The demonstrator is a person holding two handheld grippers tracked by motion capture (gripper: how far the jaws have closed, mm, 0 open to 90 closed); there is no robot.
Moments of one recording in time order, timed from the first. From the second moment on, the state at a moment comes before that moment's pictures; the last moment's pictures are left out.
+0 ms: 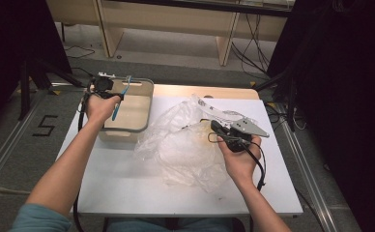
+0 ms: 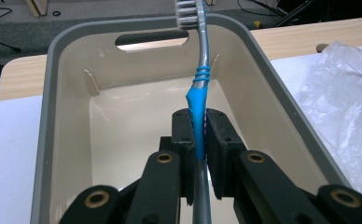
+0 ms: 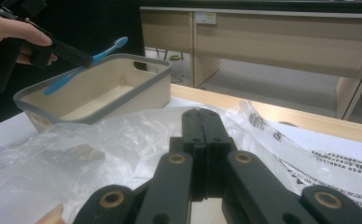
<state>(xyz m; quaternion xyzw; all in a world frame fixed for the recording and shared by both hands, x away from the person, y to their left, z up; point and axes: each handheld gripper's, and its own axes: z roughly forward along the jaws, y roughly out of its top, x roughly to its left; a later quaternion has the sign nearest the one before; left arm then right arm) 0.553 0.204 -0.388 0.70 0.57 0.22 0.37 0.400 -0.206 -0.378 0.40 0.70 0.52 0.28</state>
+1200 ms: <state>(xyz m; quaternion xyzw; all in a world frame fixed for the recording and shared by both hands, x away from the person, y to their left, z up) 0.496 0.201 -0.379 0.71 0.53 0.21 0.42 0.400 -0.205 -0.379 0.40 0.70 0.52 0.28</state>
